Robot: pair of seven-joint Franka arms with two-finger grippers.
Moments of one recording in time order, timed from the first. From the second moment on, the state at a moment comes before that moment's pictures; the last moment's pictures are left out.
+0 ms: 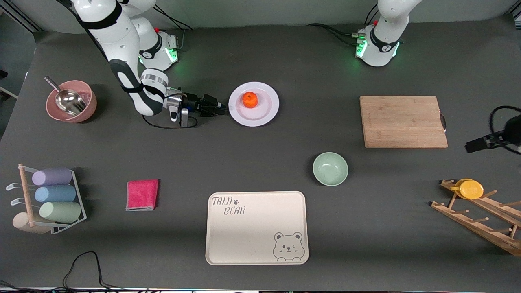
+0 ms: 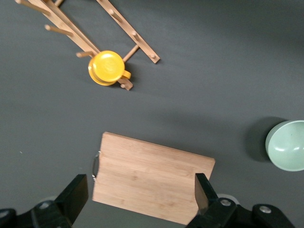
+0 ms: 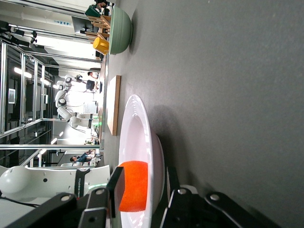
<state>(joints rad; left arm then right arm) 0.57 0.23 -0.51 -1.48 0.17 1.59 -0.15 0.37 0.41 0.01 -2.70 2.06 1.92 -1.64</state>
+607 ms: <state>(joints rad) 0.04 -0.06 0.06 -1.70 0.09 1.65 -0.02 0.37 0.44 0.10 -2.70 2.16 1.92 -1.71</state>
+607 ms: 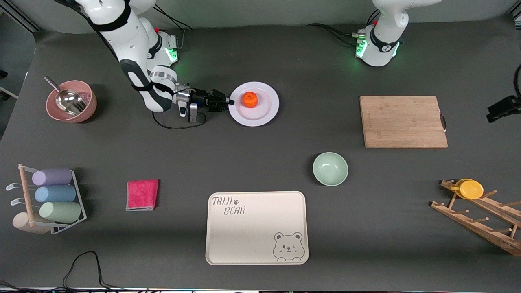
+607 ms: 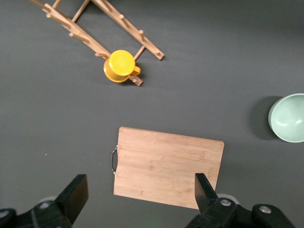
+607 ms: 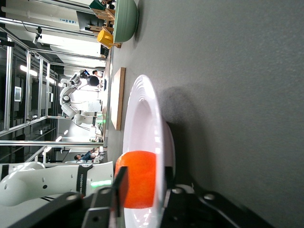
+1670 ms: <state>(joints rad) 0.02 -0.16 0.10 -1.85 0.05 1.67 0.14 0.34 0.32 0.10 -2.68 2.17 1.87 -1.46</state>
